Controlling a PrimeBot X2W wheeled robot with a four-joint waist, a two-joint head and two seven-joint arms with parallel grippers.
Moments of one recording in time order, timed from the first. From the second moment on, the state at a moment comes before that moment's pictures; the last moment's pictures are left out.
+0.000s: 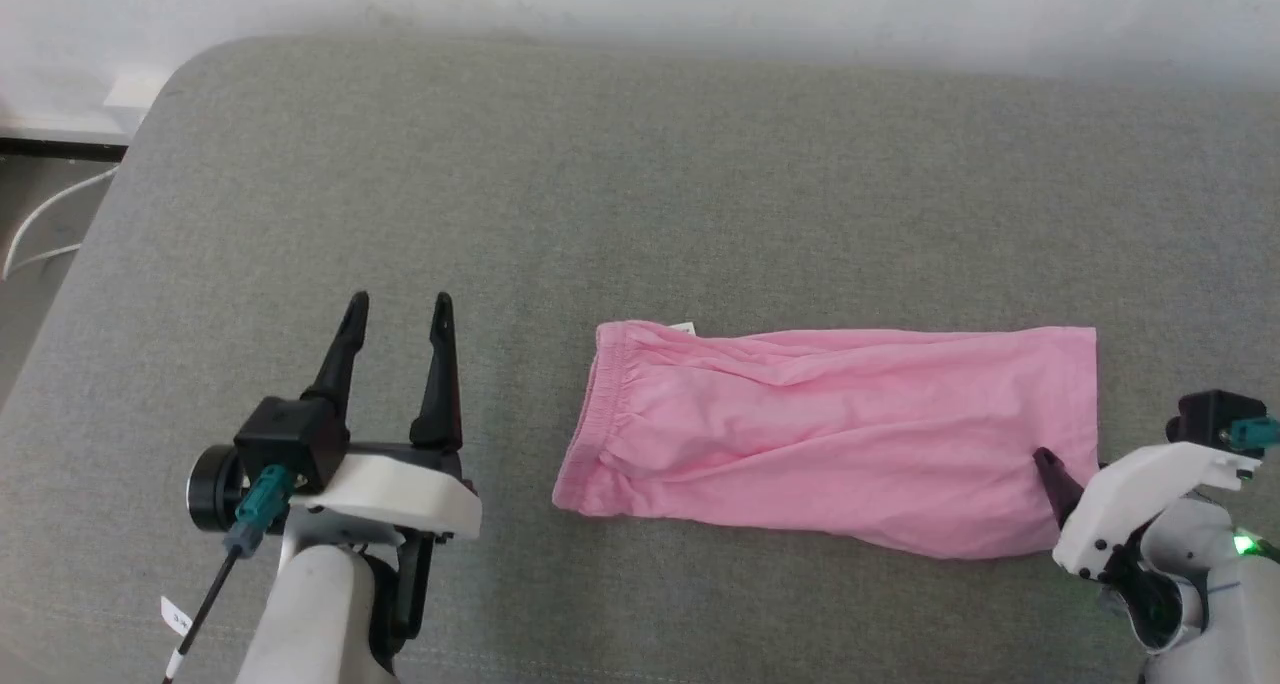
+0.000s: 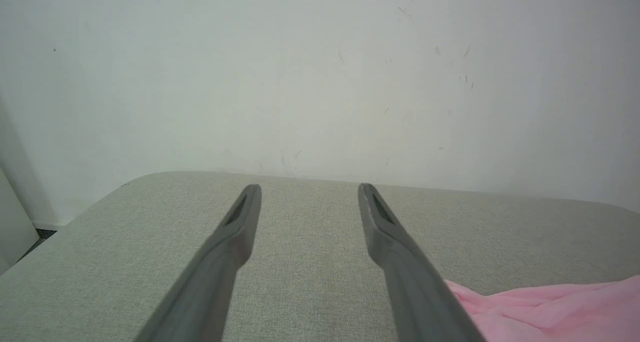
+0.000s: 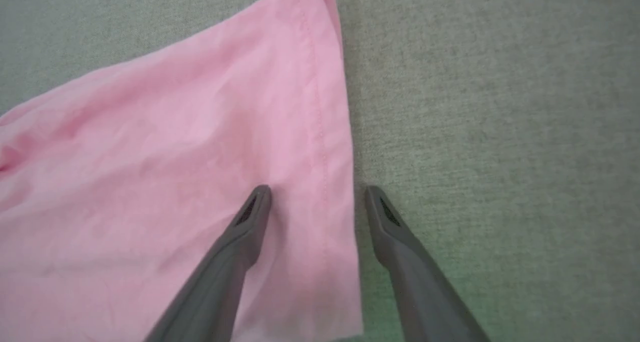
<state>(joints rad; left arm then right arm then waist) -0.23 0.10 -0.09 0.18 -0.20 0.00 -0.26 -0.25 -0.05 -0.31 0.46 0.21 0.13 0.40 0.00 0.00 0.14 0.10</state>
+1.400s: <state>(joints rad) -0.21 0.05 -0.04 0.23 -0.17 -0.06 -0.26 -0.15 -0.06 -0.25 0.02 0.11 0.13 0.64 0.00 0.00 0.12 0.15</state>
